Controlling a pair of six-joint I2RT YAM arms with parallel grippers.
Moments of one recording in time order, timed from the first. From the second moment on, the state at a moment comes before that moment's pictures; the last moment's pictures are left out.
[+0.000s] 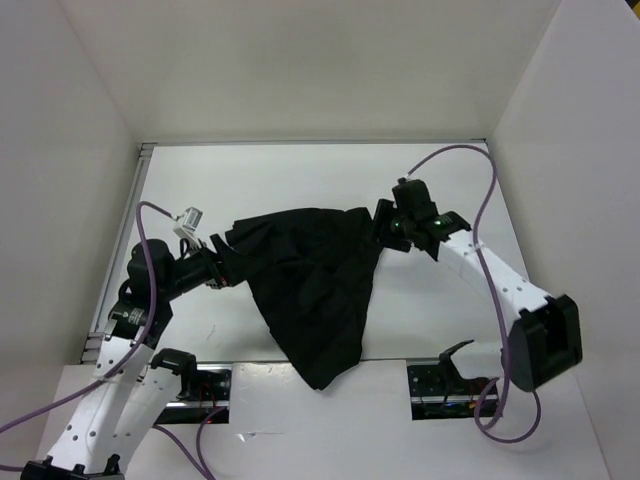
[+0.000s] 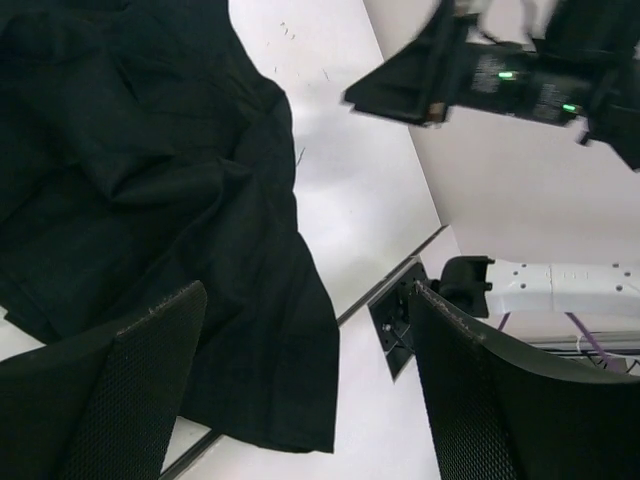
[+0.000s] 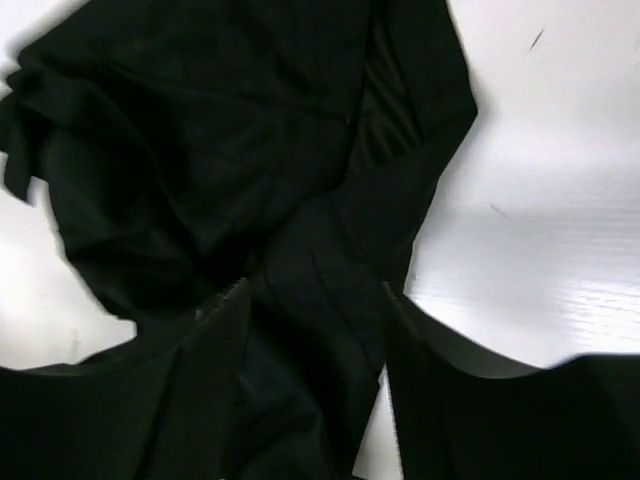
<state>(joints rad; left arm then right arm) -0.19 0.58 0.64 -0.33 0.61 -0.71 0.42 1.27 1.03 -0.56 0.00 0.63</state>
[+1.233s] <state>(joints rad) -0.19 0.52 0.65 -0.38 0.58 -0.71 0.61 1.81 1.19 -0.64 0.27 0.50</state>
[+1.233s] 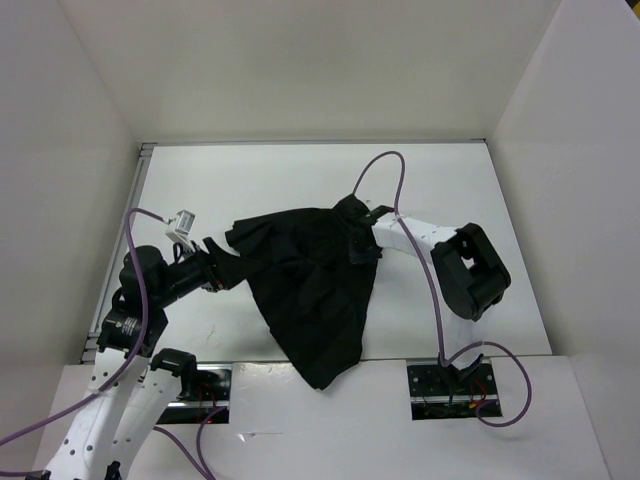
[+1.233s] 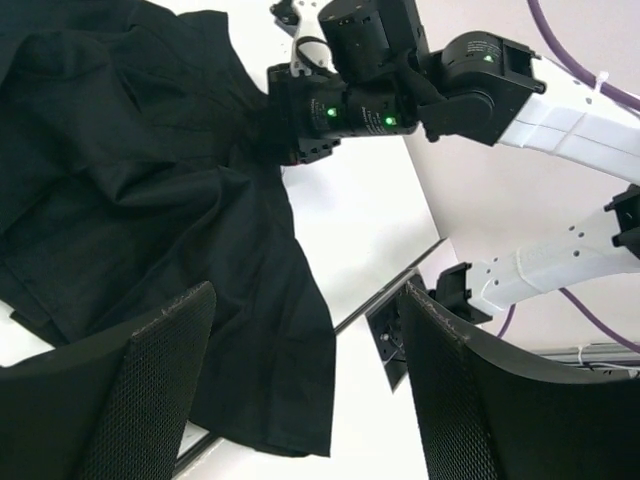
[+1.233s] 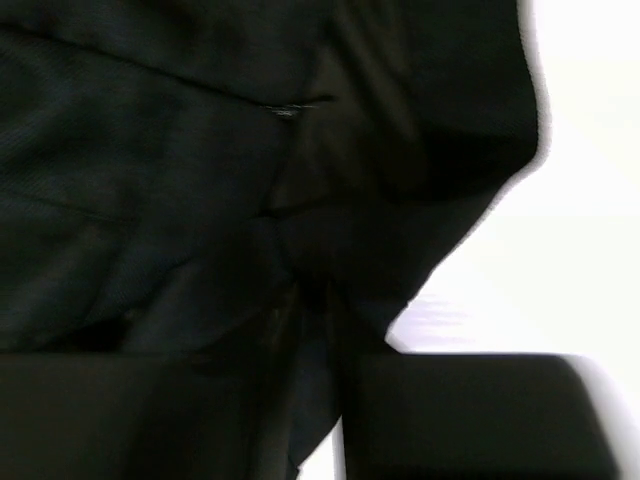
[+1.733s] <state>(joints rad) -0.19 0.65 0.74 -0.54 0.27 -0.72 0.61 1.63 1.62 -0.70 0.08 0.42</state>
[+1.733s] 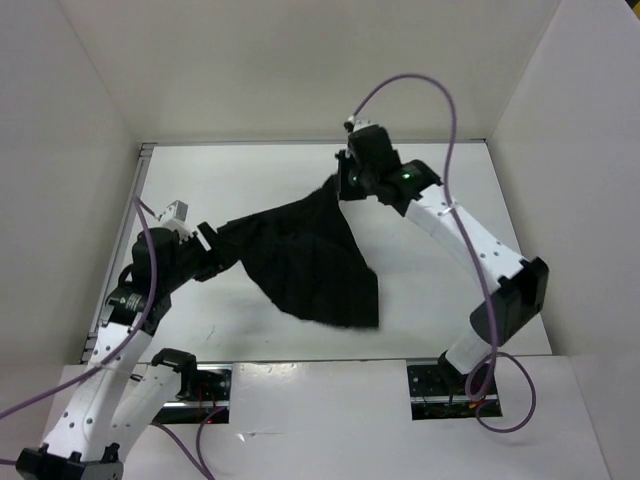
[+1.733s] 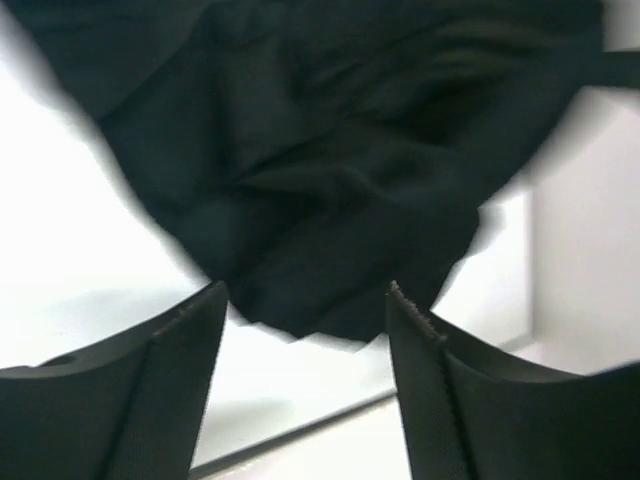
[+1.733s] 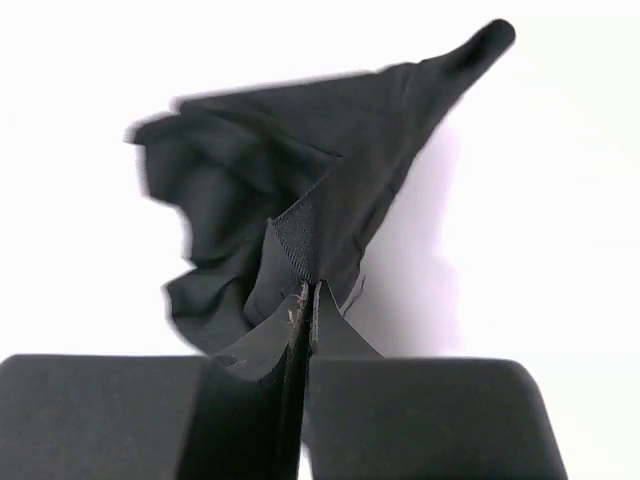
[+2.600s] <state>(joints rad) -0.14 0.74 0.83 -0.62 0.00 -0.72 0.57 1.40 2.10 -0.89 -0.10 0.26</state>
